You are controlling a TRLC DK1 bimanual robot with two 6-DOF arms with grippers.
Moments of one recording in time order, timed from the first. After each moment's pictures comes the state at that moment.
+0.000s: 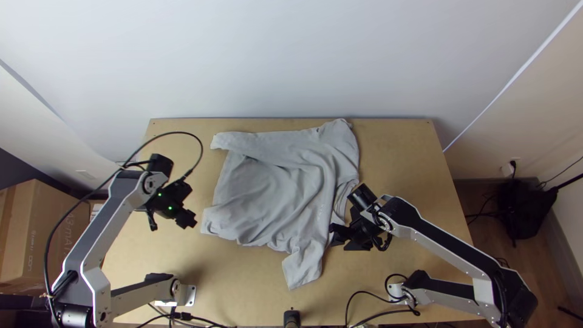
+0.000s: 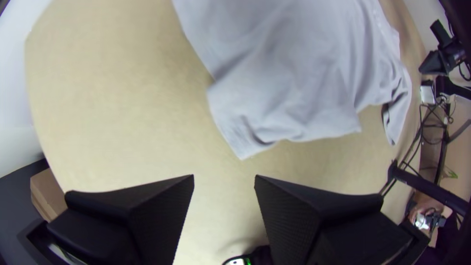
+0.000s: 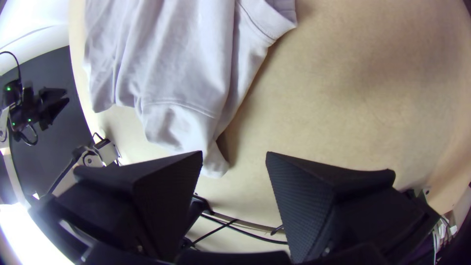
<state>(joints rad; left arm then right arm) -0.02 1.31 1.06 -1.26 0.05 0.48 0.71 1.28 0.84 -0.92 -0.46 0.83</state>
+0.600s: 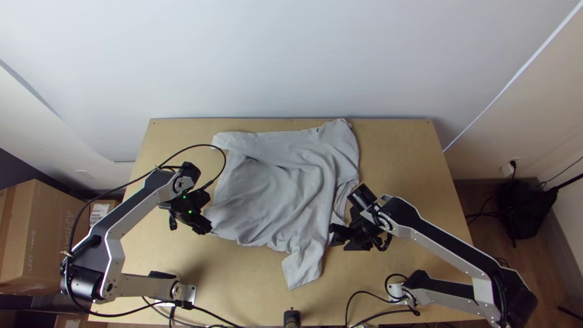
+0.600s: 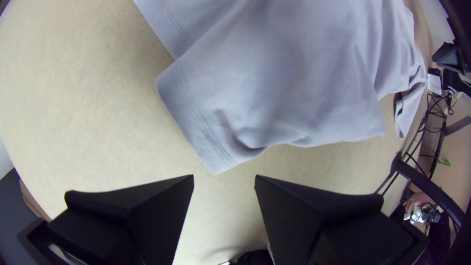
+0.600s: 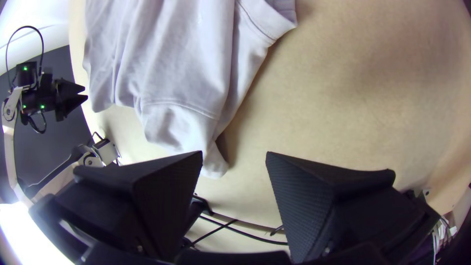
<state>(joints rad) -0.14 1.49 0.98 -1.17 0.05 0.40 0.71 1.28 0.84 -0.92 -0.46 0.83</state>
